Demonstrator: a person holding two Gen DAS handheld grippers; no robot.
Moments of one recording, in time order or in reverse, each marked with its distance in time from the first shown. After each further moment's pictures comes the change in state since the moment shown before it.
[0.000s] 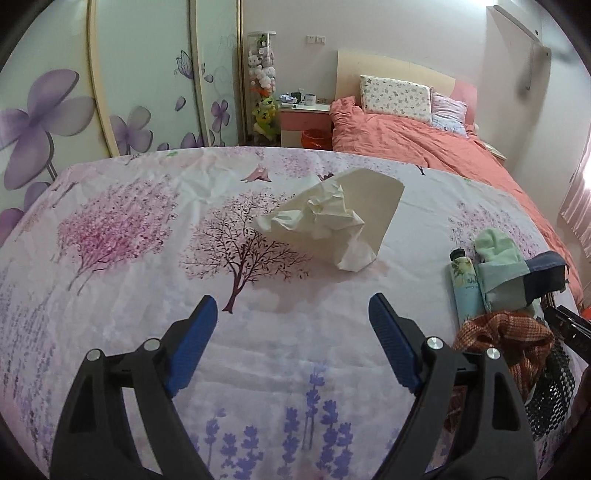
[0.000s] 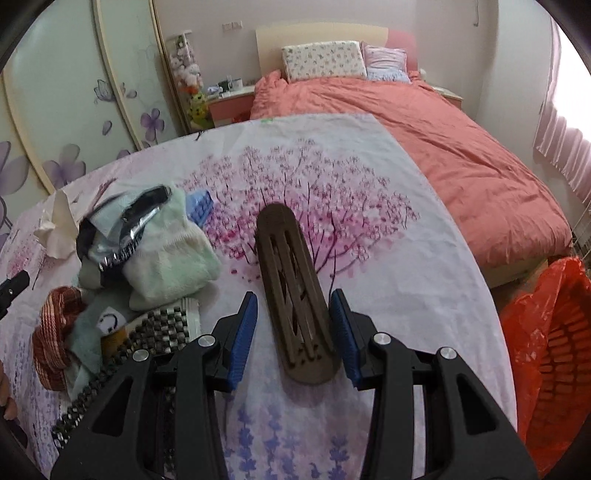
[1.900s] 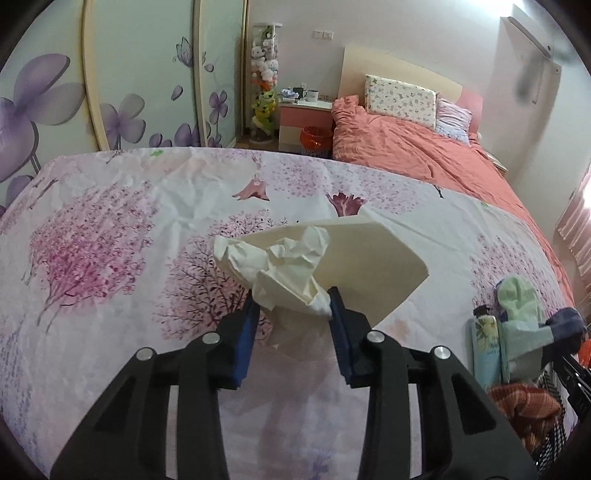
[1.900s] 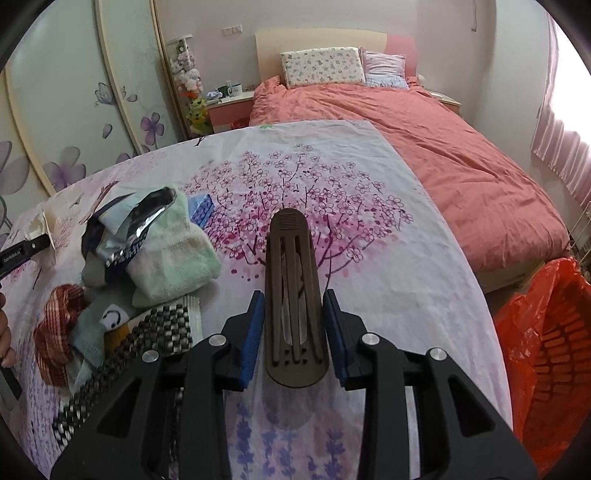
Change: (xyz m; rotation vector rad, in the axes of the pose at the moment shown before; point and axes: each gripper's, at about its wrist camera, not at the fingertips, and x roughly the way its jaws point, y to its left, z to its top) left arm 0.043 0.012 0.037 -0.047 0.016 -0.030; right arm -0.006 -0.002 -0.005 -0.012 -0.019 -0.014
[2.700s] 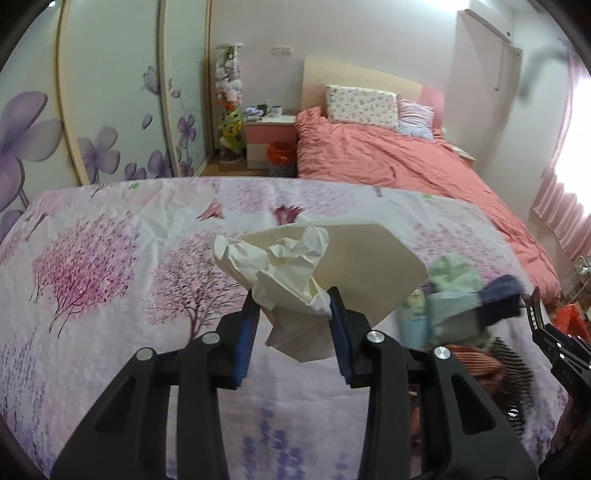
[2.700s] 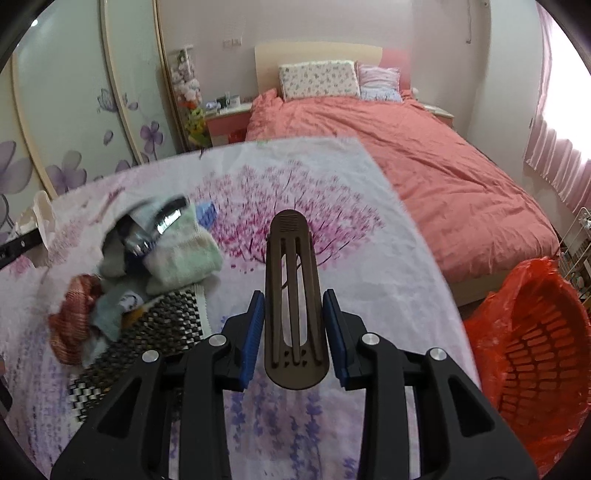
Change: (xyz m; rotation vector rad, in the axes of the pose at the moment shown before) left arm -0.063 -0.040 -0.008 0.114 -0.062 -0.095; right arm -0.036 -0.006 -0.001 -0.001 -0.065 -0.017
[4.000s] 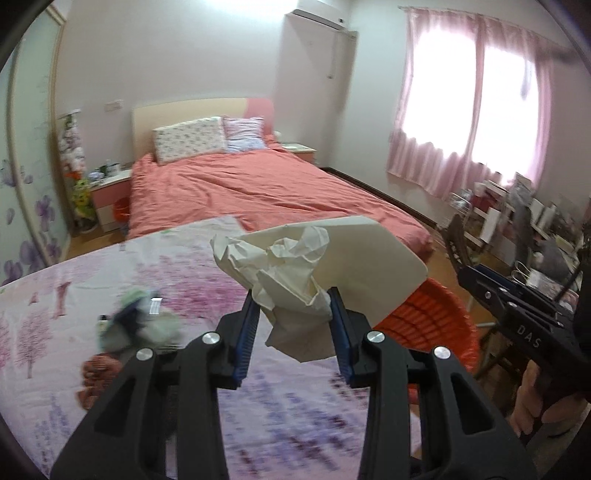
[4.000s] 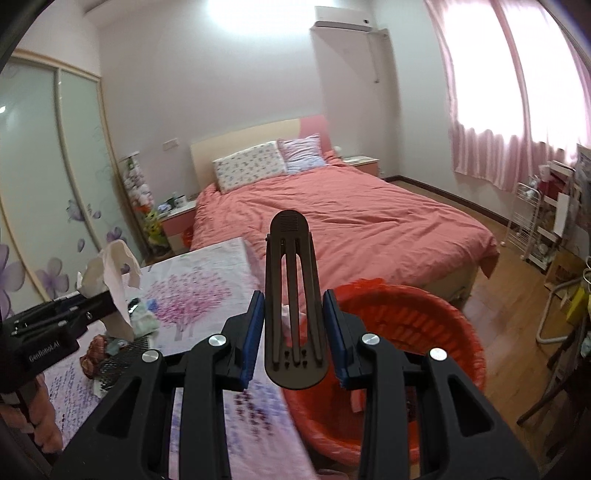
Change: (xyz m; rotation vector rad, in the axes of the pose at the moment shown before) left arm -0.127 -0.282 -0.043 0.353 -0.083 -0.490; right arm -0.155 -0.134 -0.035 0.242 -0.310 -0.125
